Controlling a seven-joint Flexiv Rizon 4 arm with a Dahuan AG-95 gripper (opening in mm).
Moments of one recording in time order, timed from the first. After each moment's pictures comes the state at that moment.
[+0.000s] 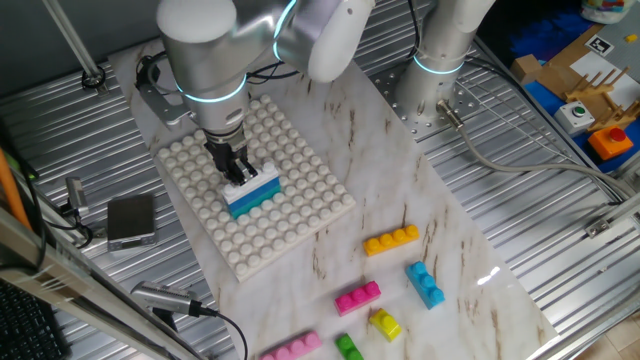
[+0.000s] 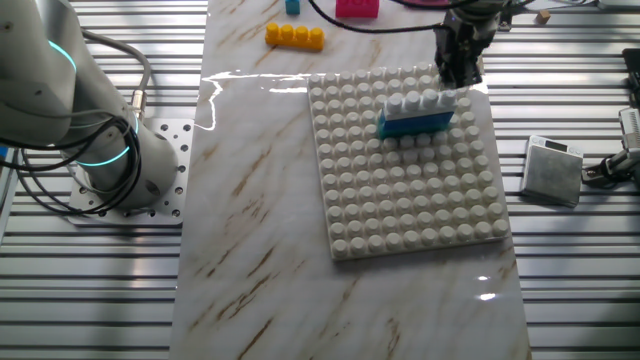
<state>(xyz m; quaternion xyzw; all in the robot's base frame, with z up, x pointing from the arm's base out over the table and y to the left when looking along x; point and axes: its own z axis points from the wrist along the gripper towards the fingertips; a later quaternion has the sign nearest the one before) 0.566 0.091 0.150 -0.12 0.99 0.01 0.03</state>
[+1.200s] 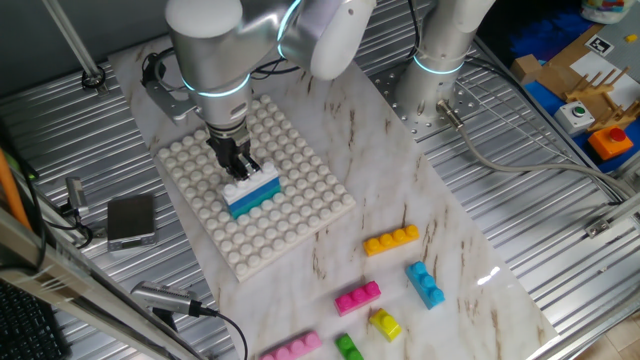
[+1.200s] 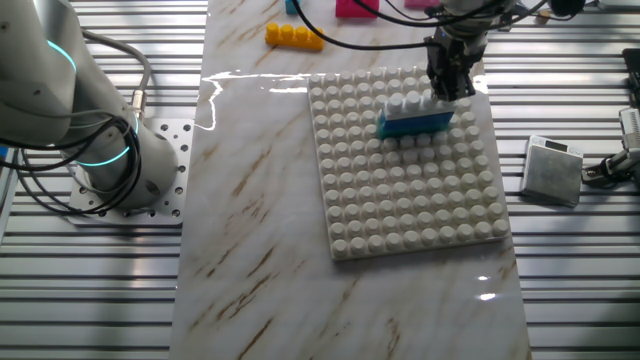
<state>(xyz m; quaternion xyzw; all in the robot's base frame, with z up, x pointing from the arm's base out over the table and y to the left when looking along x) 0.559 0.079 0.143 -0.13 0.99 0.01 0.03</state>
